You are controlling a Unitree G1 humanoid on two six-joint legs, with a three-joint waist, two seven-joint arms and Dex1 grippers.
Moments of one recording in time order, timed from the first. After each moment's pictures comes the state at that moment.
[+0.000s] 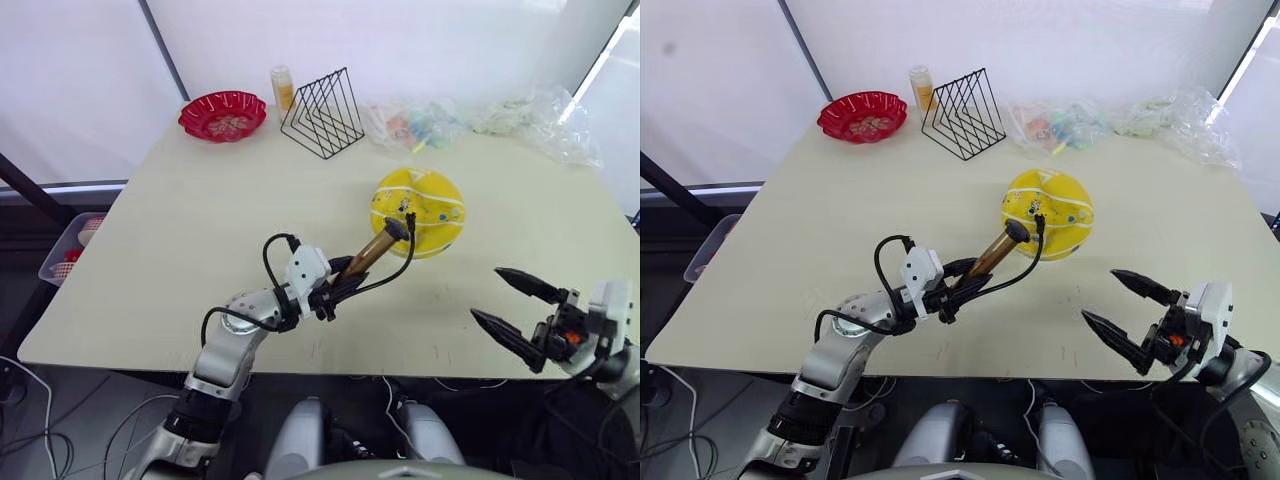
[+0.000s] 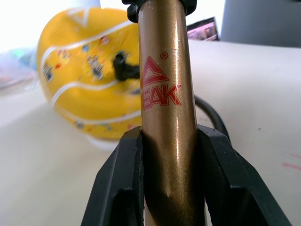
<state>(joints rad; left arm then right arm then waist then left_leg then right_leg) -0.22 0.35 -0.21 -0.11 -0.22 0.07 -0.79 0.31 -0.57 -0.33 -0.52 0.76 0.25 0.90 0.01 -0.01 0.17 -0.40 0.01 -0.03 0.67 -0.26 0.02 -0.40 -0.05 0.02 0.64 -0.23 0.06</state>
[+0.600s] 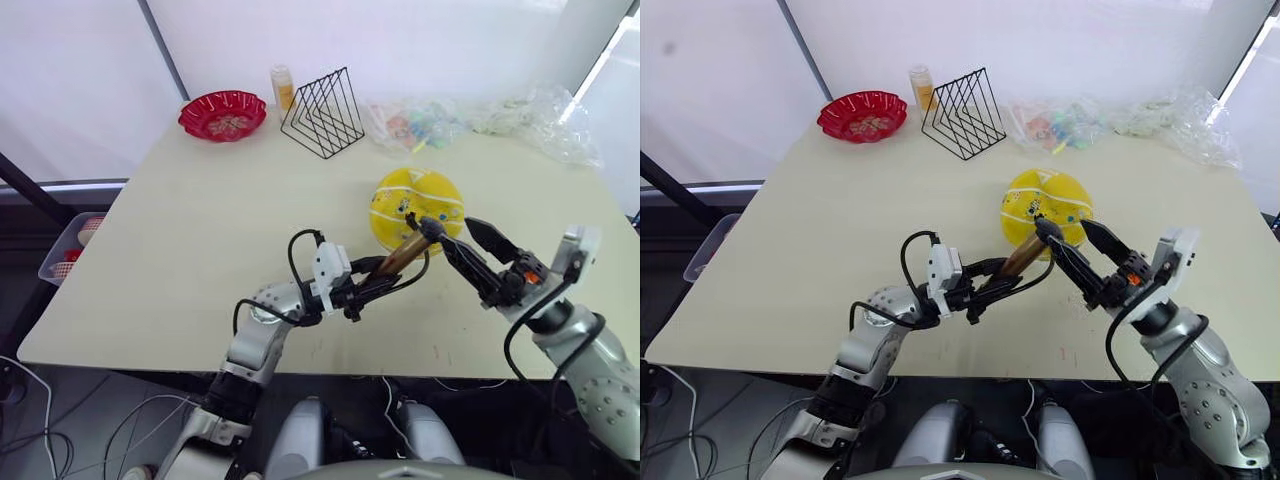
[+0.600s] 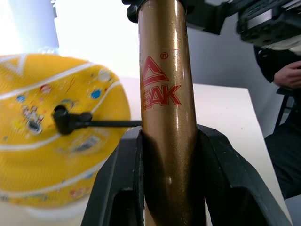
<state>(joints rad) -0.31 0.20 -0.25 0.04 -0.27 -0.03 -0.94 0.04 -0.37 -0.19 -0.58 0.98 0.46 0.49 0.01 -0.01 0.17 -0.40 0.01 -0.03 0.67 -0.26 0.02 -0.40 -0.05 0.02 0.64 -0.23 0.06</state>
